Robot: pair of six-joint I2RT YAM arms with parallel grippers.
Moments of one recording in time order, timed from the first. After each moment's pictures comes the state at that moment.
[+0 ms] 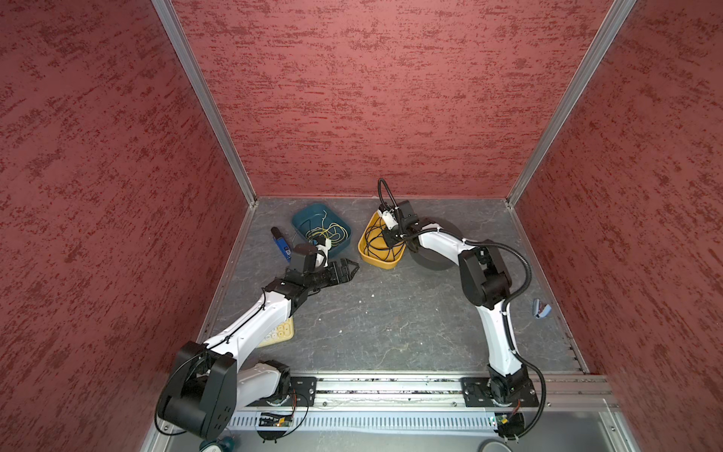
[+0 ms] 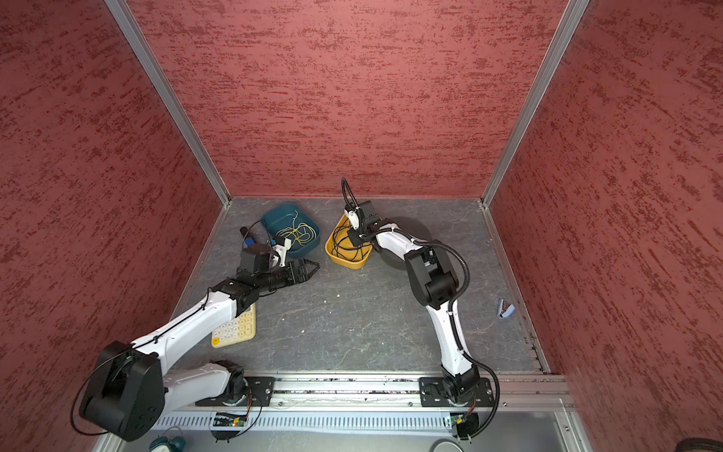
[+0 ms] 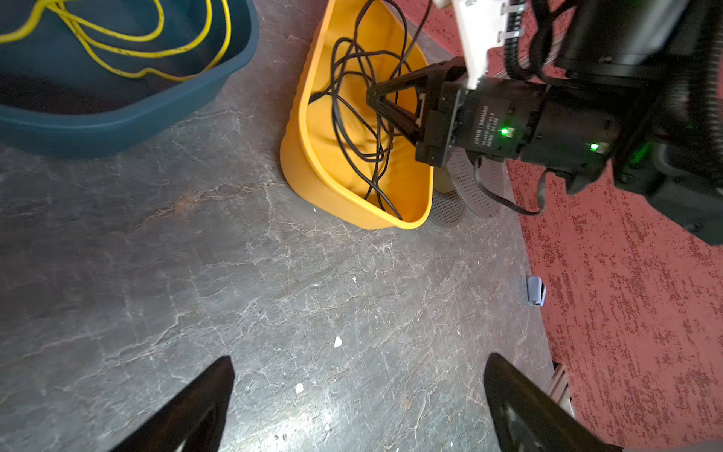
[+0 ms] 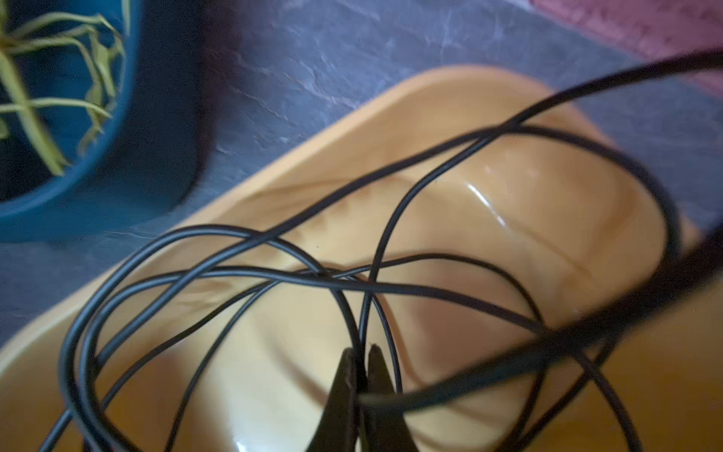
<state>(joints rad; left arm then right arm) -0.32 1.19 0.66 -0.10 0.40 -0.60 0.49 2.20 1.71 -0.29 -0.12 -0.05</state>
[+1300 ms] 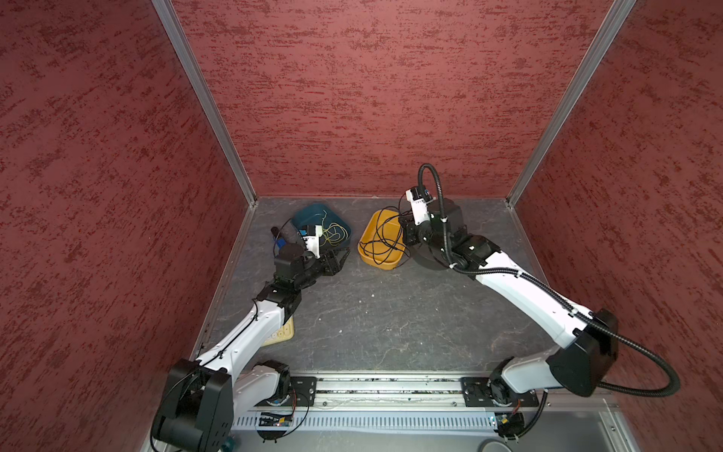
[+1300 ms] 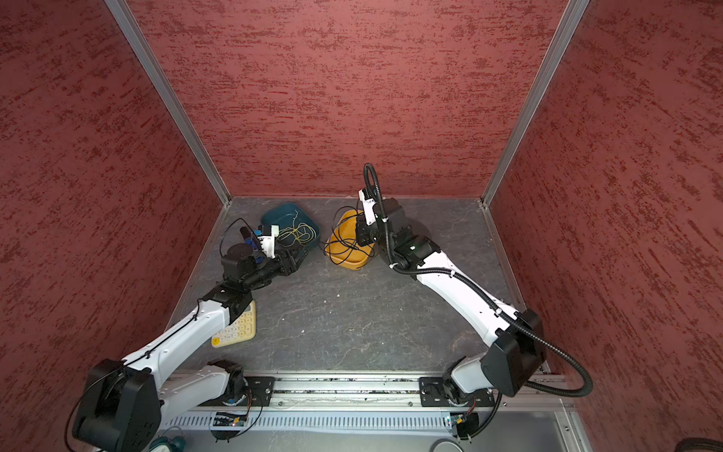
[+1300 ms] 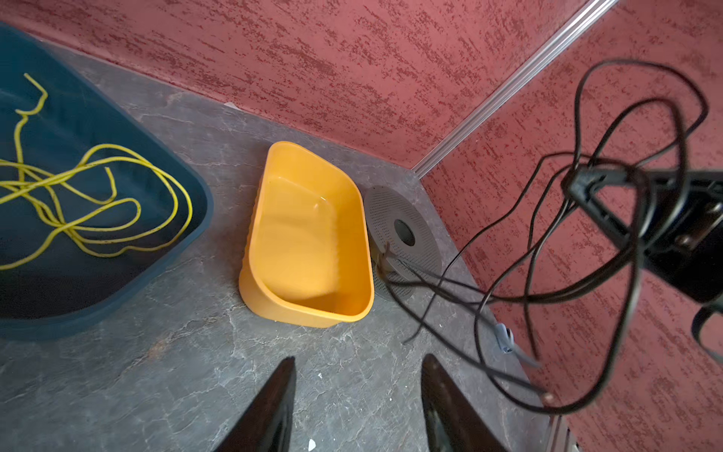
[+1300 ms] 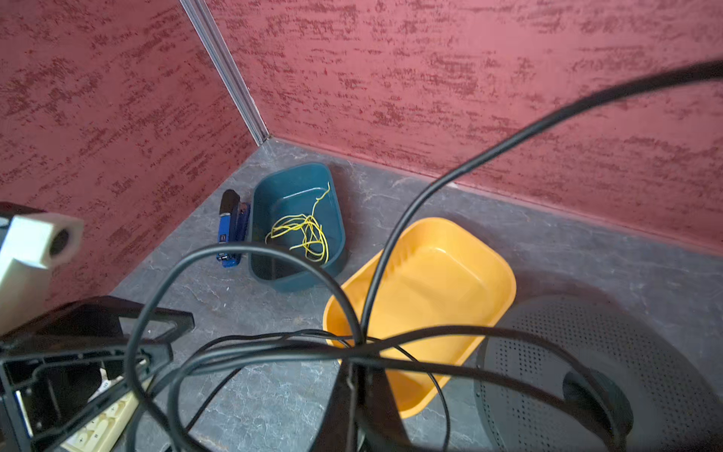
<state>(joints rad) -0.25 1.10 0.58 0.24 0.45 -0.59 0.63 1.43 1.30 -0.29 0.01 0.23</state>
